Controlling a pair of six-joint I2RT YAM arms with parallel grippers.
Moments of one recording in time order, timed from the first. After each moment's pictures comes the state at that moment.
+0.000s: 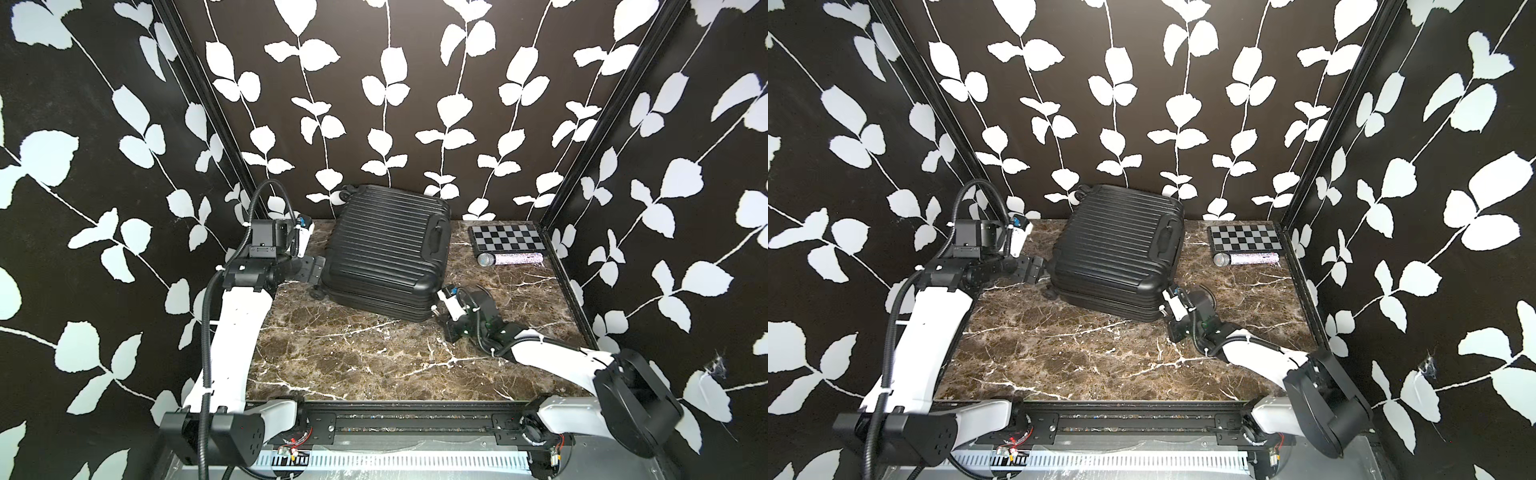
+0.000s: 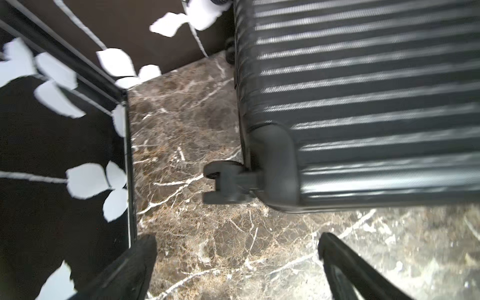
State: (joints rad) left arm -0.07 1.23 1.37 -0.91 0.09 0.34; right arm 0.59 1.28 0.54 0.03 -0.18 0.12
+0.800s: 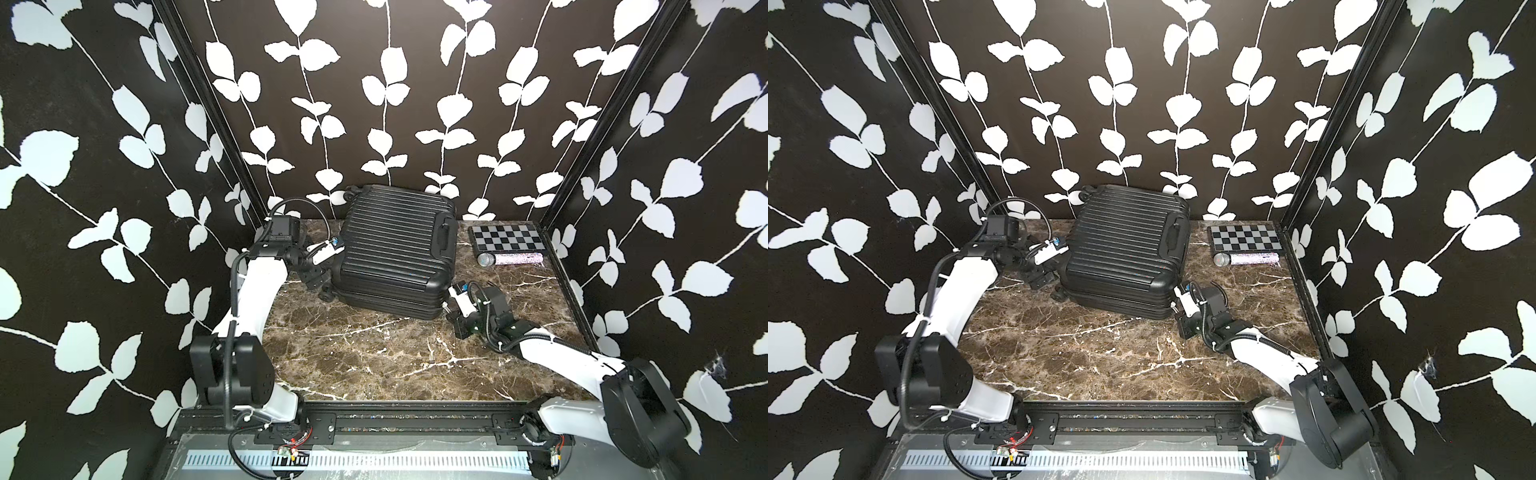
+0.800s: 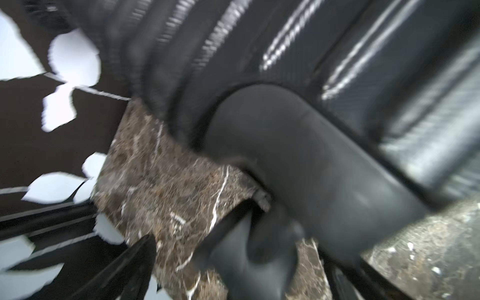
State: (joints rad) left arm -0.04 1.52 1.36 -0.82 0.28 1.09; right arm 0.50 1.25 0.56 -0.06 -0.23 0.05
